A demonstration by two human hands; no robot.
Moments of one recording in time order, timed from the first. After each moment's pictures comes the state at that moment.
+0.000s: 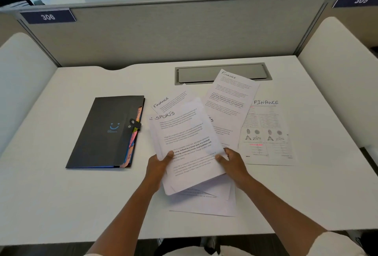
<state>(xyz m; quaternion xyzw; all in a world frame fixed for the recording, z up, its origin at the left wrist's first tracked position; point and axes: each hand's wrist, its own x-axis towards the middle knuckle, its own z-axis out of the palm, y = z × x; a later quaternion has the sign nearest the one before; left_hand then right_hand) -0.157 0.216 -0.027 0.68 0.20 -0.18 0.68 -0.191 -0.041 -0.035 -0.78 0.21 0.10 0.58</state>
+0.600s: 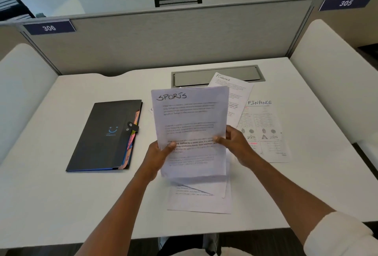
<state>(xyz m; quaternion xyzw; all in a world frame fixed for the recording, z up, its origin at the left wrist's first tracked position) -0.149 0.202 0.035 0.72 0.03 -0.18 0.67 -0.165 -0.071 0.027 -0.70 0.11 0.07 0.70</state>
